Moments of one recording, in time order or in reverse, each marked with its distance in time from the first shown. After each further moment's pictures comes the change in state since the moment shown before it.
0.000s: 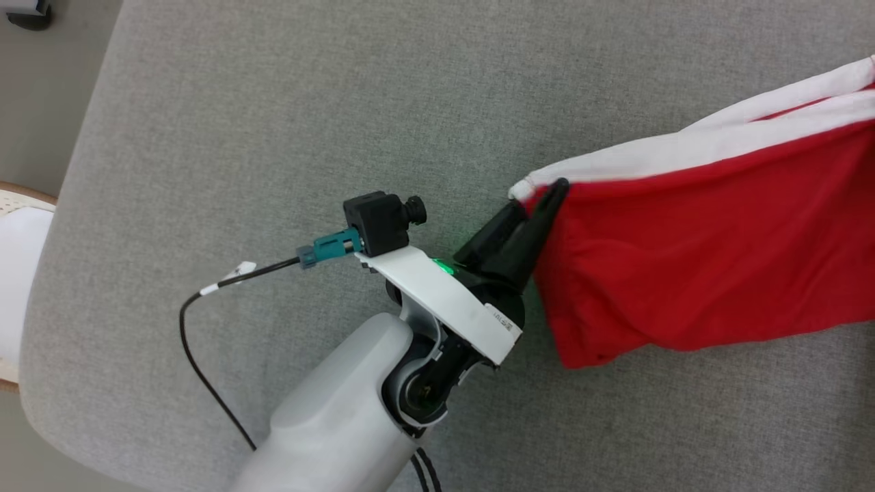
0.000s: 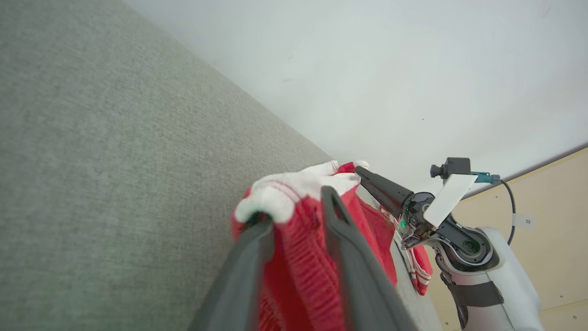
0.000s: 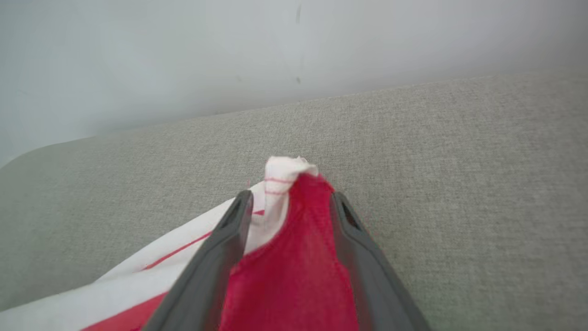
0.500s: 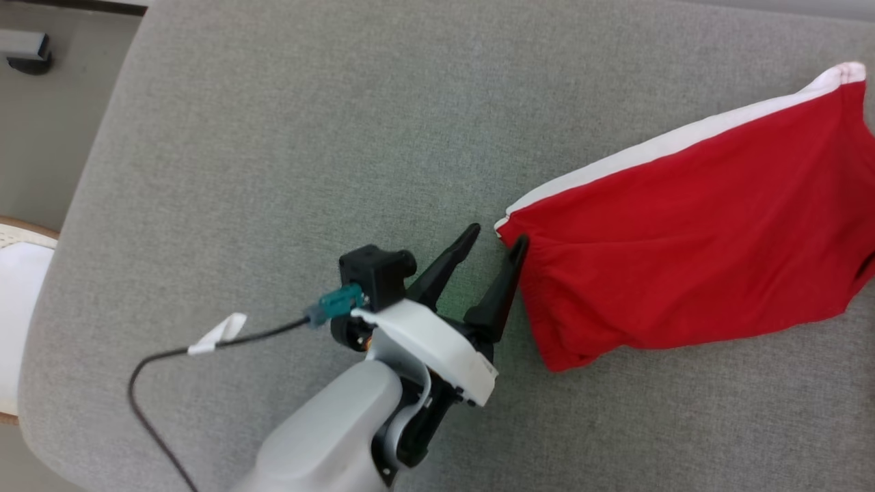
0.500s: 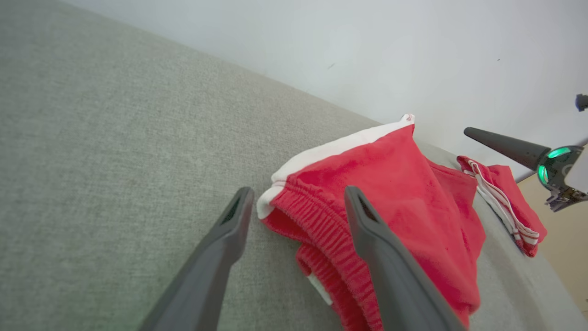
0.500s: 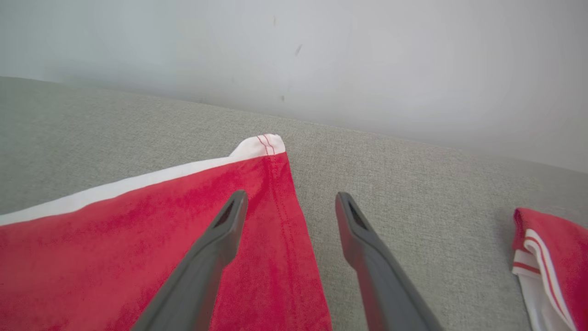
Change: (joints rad) left arm 0.062 0.080 -0.092 0.005 0.225 0.159 -0.092; right arm 0.153 -0.199 0.173 -0.094 -0.008 0.000 -0.075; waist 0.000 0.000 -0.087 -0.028
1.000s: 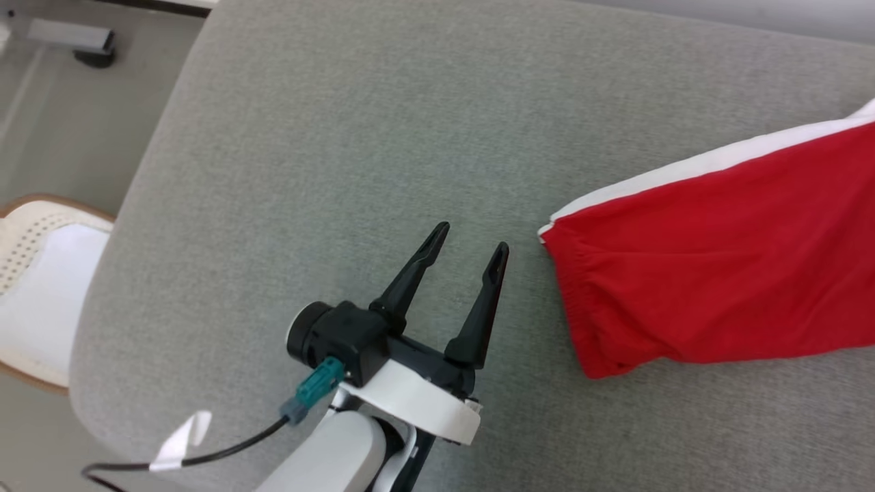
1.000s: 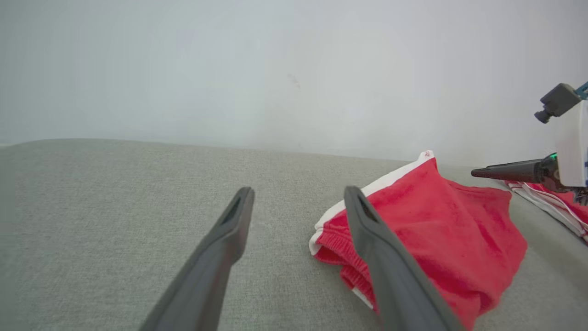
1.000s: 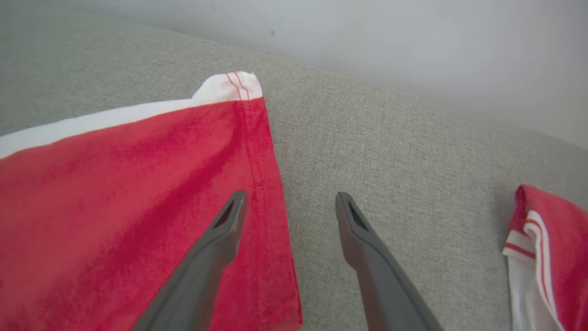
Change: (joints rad) left arm 0.201 0.025 0.156 -0.272 0.436 0.108 -0.022; right arm 0.018 -0.160 0.032 0.101 0.047 0.000 0.138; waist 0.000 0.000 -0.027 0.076
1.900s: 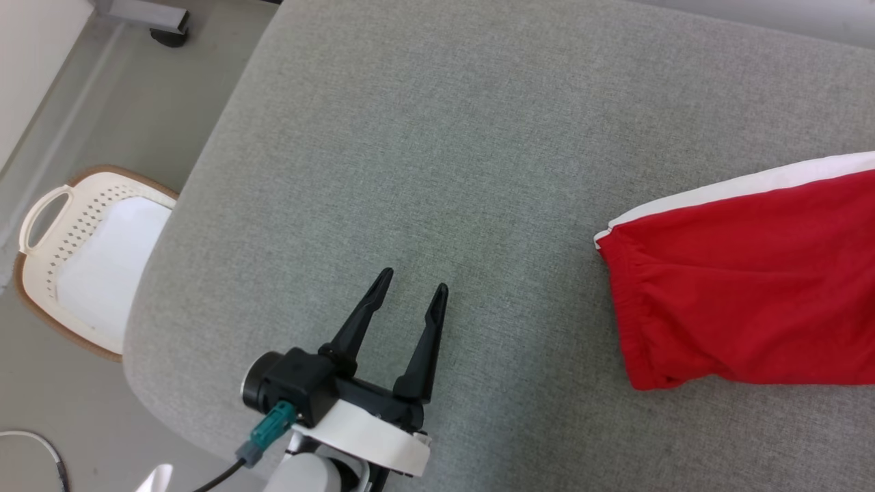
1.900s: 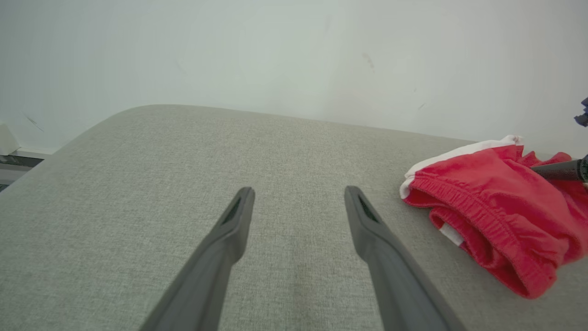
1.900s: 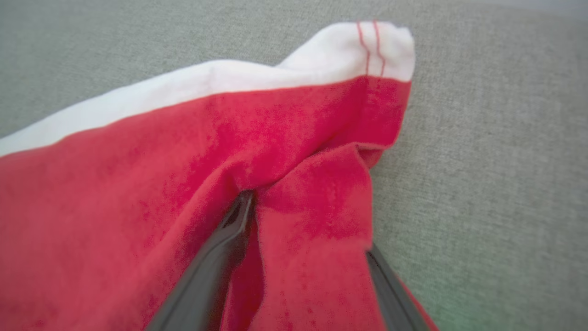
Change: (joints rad) left arm 0.204 -0.081 0.256 0.026 0.180 -0.165 -0.001; right arm 0.040 -0.030 0.087 0.125 0.249 -0.005 -0.031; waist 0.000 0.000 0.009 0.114
